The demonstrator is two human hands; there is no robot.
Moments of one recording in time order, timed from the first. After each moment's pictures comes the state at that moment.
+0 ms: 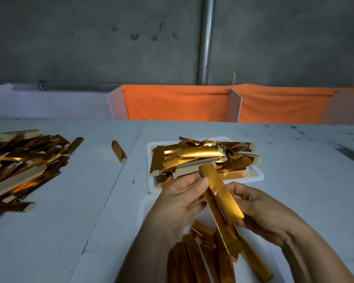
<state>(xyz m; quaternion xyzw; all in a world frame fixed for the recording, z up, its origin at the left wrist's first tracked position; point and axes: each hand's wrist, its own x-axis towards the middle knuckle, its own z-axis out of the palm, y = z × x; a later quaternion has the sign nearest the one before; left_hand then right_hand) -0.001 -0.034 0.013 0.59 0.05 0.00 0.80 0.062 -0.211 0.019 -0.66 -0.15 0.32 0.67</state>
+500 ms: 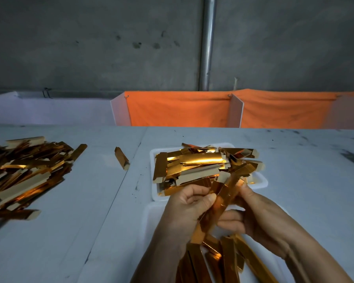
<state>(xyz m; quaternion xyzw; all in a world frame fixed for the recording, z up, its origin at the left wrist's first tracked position) 0.002 -0.038 0.008 0.68 0.07 0.06 0.73 0.057 -0.202 0.020 -0.60 -0.15 0.30 0.72</state>
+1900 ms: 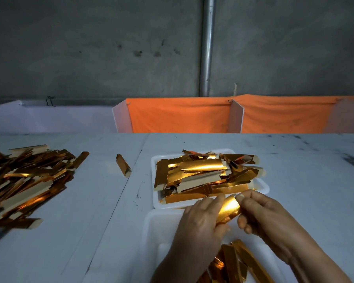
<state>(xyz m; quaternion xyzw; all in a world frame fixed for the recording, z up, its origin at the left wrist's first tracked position) 0.006 -0.058 0.000 0.95 -0.05 0.12 0.29 0.059 -0.211 0.022 -0.71 -0.09 0.18 0.67</state>
